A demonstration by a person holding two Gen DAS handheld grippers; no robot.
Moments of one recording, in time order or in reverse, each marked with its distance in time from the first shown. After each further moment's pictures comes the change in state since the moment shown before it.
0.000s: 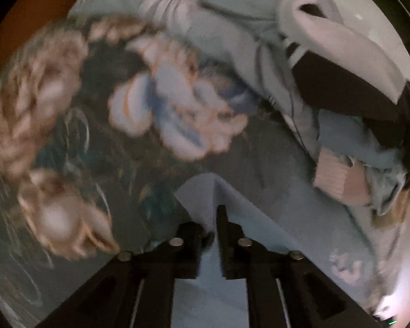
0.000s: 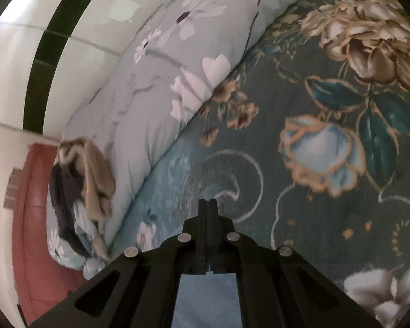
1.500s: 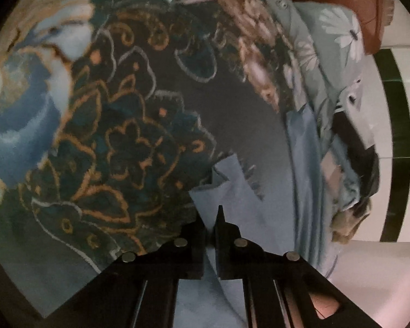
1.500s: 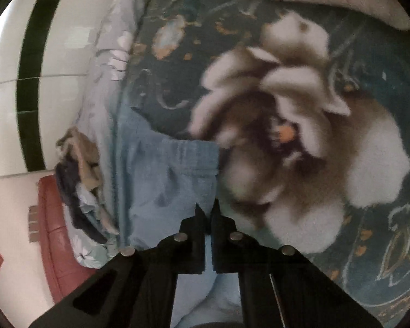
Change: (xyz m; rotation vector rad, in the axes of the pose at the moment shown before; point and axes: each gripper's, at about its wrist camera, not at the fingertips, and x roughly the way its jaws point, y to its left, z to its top) left arm -0.100 0.168 -0.242 -0.520 -0.151 -0.285; right arm -0.071 -0.090 -0.153 0.338 0.033 0.065
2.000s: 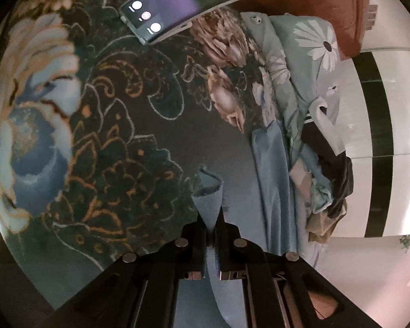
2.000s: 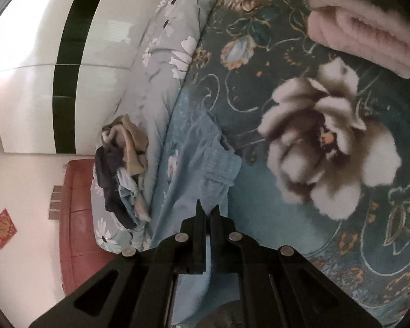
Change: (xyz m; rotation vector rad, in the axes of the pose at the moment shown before) left arm -0.045 -0.022 0.024 0.021 -0.002 -0.085; right arm -0.047 0.045 -0.020 -0.109 -0.018 0.138
